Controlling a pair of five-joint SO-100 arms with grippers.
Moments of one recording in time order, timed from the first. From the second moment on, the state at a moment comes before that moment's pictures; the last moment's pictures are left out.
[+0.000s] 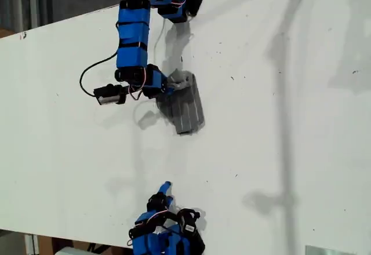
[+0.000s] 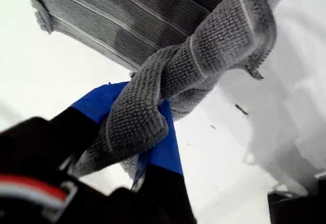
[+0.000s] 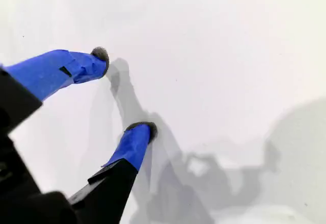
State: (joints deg) arm 0 -32.4 138.2 160.4 53.8 -63.6; arm 1 5.5 79.5 72.8 94.9 69.0
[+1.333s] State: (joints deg) arm 0 -33.1 138.3 160.5 53.8 -63.9; arm 1 3.4 90.1 71.0 84.4 53.3
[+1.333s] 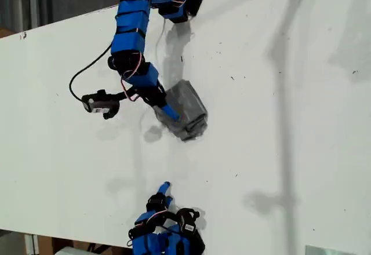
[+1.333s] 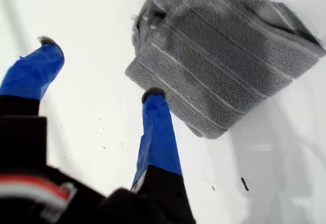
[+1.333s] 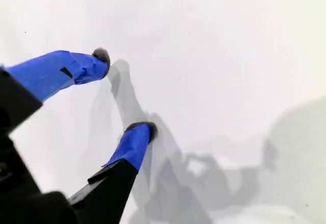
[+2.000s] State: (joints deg) arm 0 -33.1 141.9 162.6 53.9 -65.1; arm 1 0.1 143.7 149.4 58.3 81.6
